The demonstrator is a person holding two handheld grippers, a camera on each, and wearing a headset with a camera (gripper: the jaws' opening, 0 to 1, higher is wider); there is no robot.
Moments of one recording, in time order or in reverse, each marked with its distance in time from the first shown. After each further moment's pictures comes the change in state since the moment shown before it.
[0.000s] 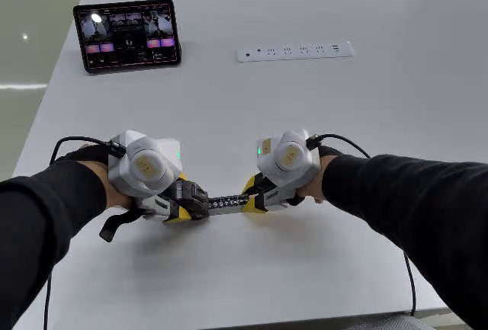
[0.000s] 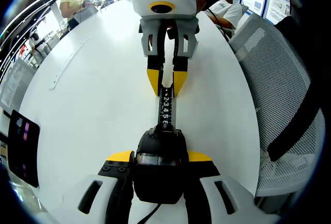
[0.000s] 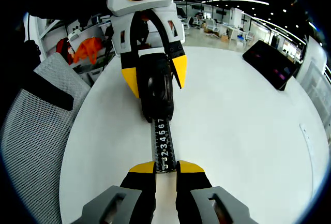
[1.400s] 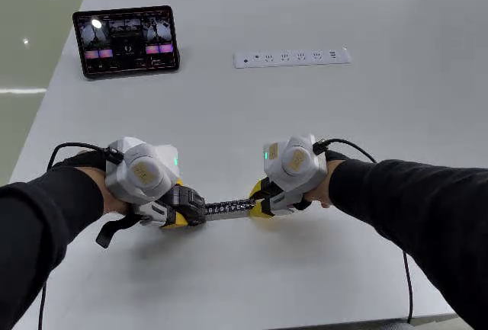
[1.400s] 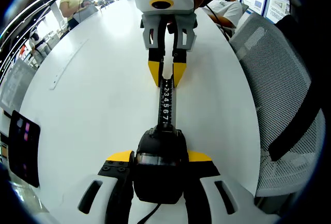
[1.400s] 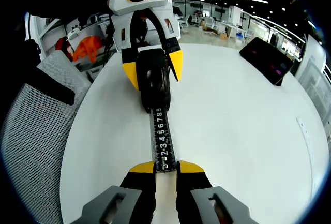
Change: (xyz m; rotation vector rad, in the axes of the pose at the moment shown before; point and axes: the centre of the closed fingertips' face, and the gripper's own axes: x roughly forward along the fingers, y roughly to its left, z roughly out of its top) left arm 0.002 0.001 0.000 0.002 0.009 0.004; right arm -0.012 -0.001 -0.015 0.008 0.017 -0.007
